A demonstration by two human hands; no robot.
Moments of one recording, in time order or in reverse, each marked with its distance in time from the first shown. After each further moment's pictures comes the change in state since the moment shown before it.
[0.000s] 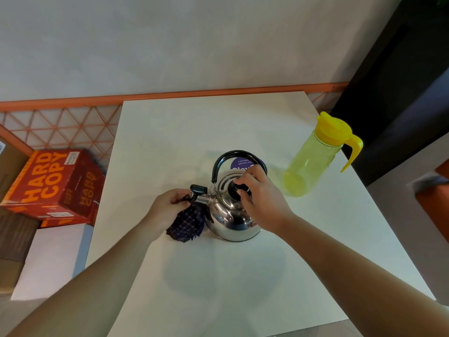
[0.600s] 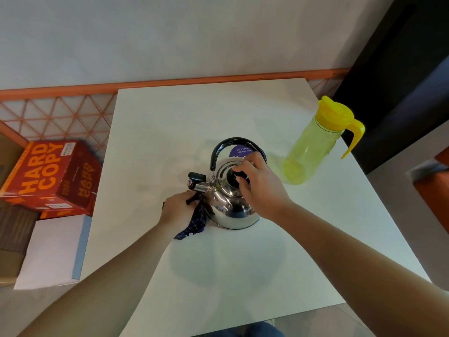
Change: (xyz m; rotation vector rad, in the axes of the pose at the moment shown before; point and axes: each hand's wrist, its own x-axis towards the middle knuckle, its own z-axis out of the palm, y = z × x) left_hand -0.005 -0.024 0.033 0.674 0.066 0.156; right_hand 0.000 0.000 0.004 -0.029 0.026 -0.005
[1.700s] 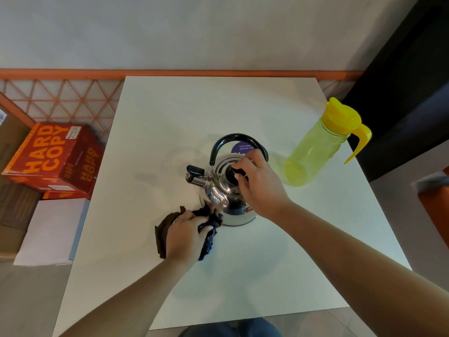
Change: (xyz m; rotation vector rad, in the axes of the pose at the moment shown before) left_hand -0.066 0.001 0.059 0.118 0.164 0.007; right_hand 0.002 0.003 -0.005 -0.023 -0.034 -0.069
